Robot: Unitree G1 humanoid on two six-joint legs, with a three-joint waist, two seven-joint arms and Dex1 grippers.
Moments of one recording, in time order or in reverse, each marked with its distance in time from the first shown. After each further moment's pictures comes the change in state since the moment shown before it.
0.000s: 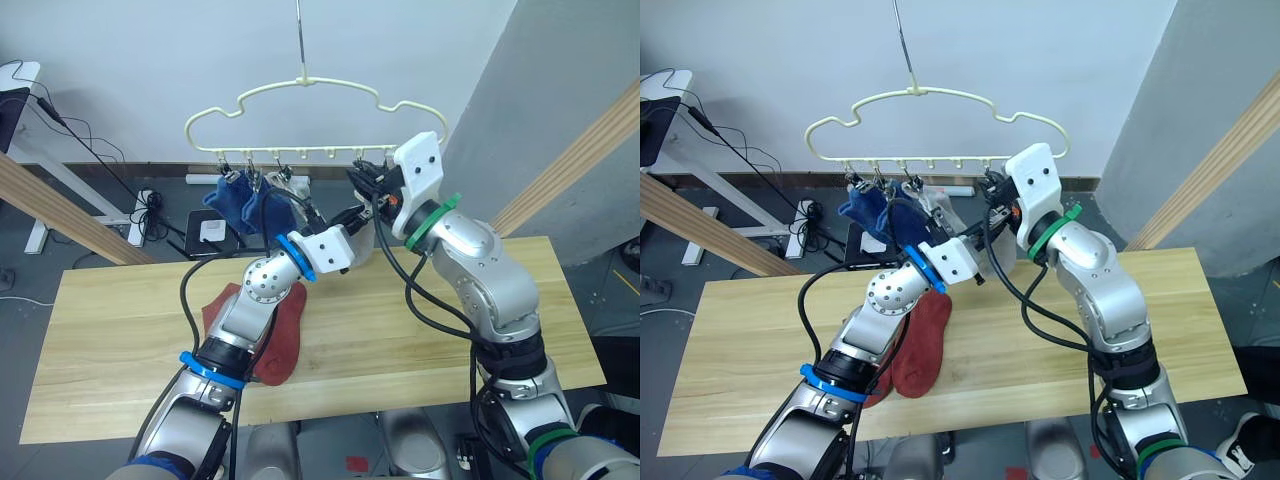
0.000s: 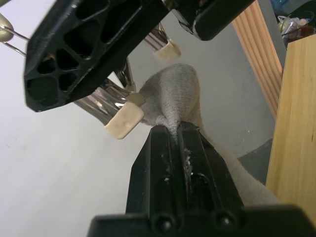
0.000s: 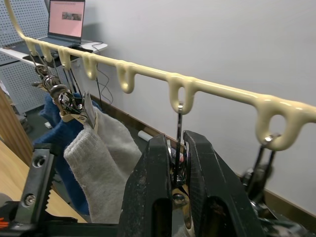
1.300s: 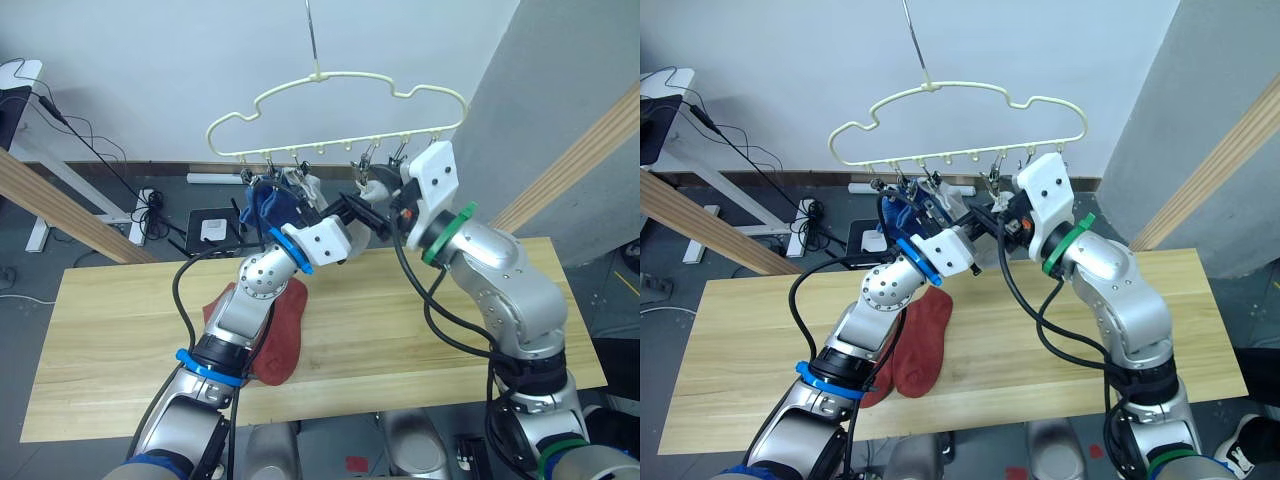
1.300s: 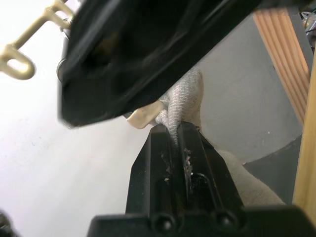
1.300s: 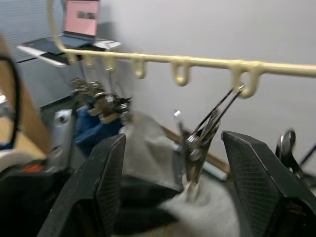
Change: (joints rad) left arm -0.013 0.005 0.020 -0.024 0.005 0.018 0.042; right arm 0.080 -0.075 -0.054 -0.176 0.107 0.134 0.098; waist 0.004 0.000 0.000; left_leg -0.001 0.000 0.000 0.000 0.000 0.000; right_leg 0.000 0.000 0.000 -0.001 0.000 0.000
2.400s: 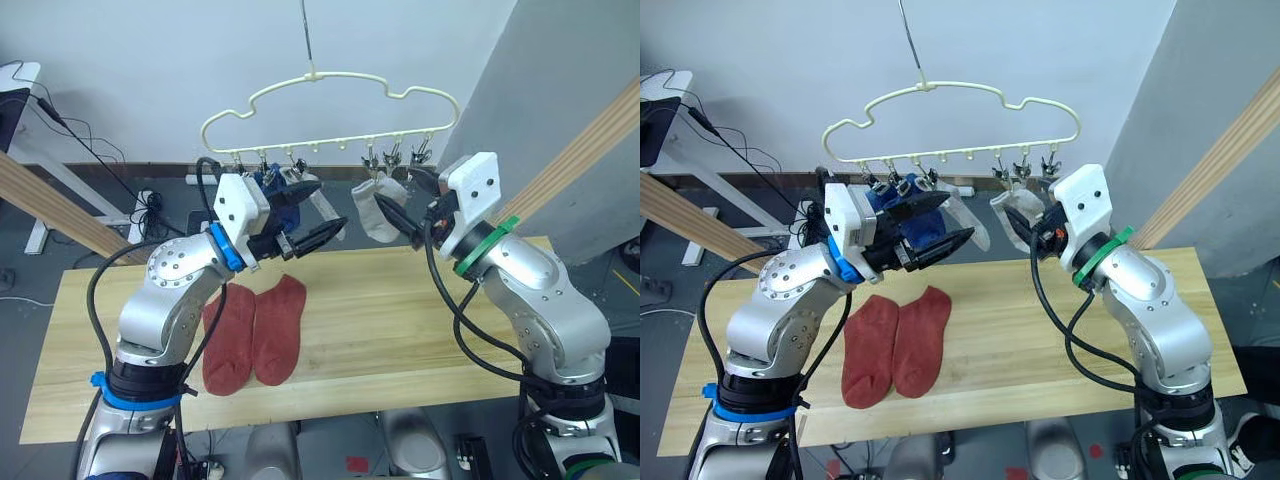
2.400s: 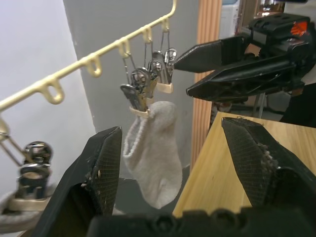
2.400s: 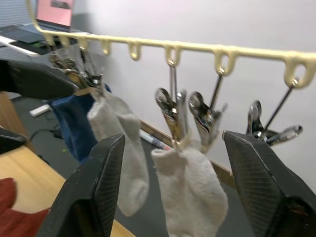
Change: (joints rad) left arm 0.101 0.217 0.234 -0.465 -0.719 0.693 -0.354; right arm 0.092 -0.084 -0.051 -0.084 0.001 -0.032 -0.109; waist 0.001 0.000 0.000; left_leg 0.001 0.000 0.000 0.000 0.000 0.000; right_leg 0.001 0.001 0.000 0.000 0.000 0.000
